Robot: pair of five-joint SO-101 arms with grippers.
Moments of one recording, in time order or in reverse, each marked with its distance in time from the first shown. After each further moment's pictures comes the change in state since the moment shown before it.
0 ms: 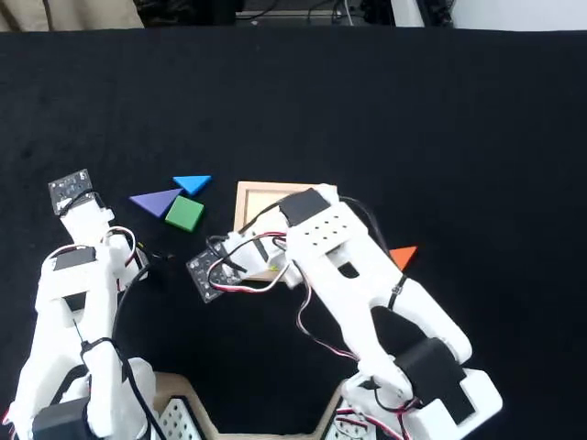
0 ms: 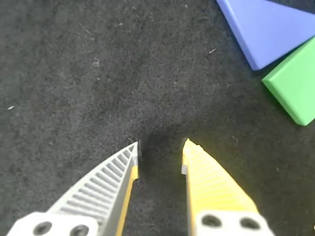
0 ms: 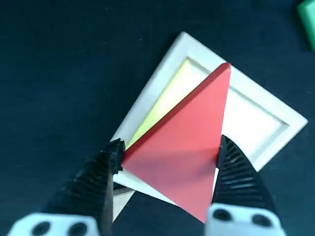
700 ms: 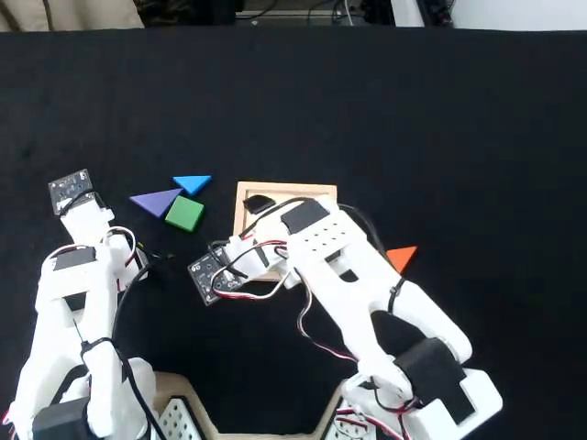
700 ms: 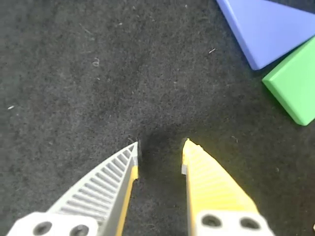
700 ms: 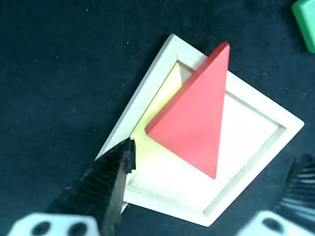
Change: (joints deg) left arm 0.0 0.0 0.0 0.0 0.0; right arm 0.0 -0.1 5.4 -7.6 -0.4
